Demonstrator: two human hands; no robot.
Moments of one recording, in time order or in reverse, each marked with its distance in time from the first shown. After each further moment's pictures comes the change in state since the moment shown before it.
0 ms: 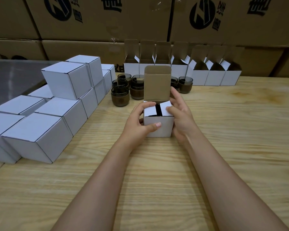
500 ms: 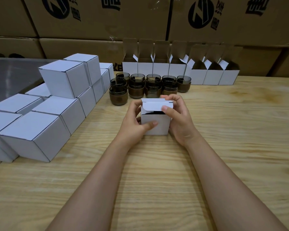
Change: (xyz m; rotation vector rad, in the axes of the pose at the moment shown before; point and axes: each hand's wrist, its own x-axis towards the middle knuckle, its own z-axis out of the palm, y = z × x) left_hand 0.003 -0.004 -0.002 -0.029 0.053 -0.016; right_hand -0.009 0.006 -0.009 -0.005 -0.107 -0.061
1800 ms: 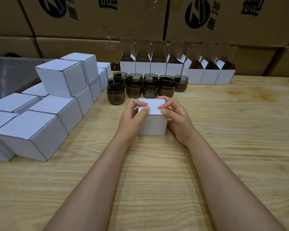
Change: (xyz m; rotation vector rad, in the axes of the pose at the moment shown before) left_hand 0.004 0.002 0.008 -0.060 0.107 0.079; right_hand -0.001 0.000 -0.011 -0.134 -0.066 0.010
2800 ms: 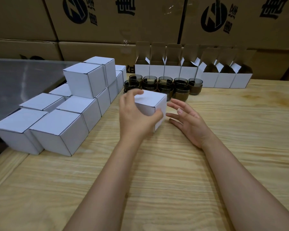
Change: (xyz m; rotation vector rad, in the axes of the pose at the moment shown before) left_hand -0.012 0.037 -0.019 0.592 0.350 0.150; right_hand 0.002 0.003 -0.004 0.084 -0.108 0.139
